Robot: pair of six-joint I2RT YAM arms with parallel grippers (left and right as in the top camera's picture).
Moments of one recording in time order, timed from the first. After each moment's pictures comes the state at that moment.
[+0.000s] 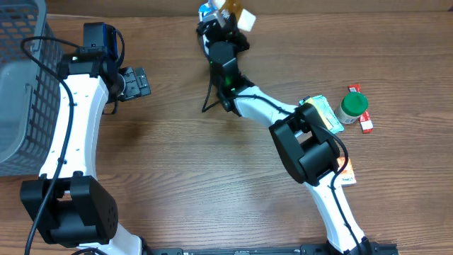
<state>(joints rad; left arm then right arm) 0.05 1.77 1.60 -1.07 -0.10 -0.28 0.60 2.44 1.76 0.67 0.74 -0.56</state>
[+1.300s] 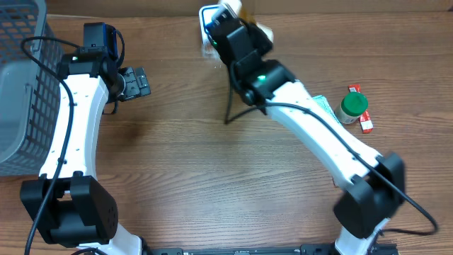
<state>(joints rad) 0.05 1.77 1.60 -1.07 -0.10 -0.28 0.63 1.89 1.77 -0.60 0.61 -0.33</state>
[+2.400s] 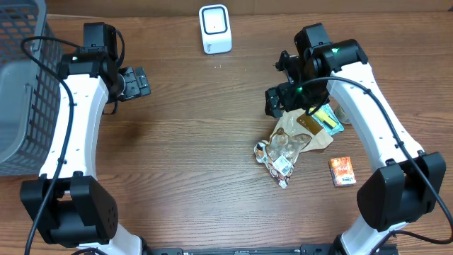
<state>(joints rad) 0.05 1.77 1.60 -1.07 -0.10 -0.28 0.26 1.85 1.71 -1.28 -0.25 -0.05</state>
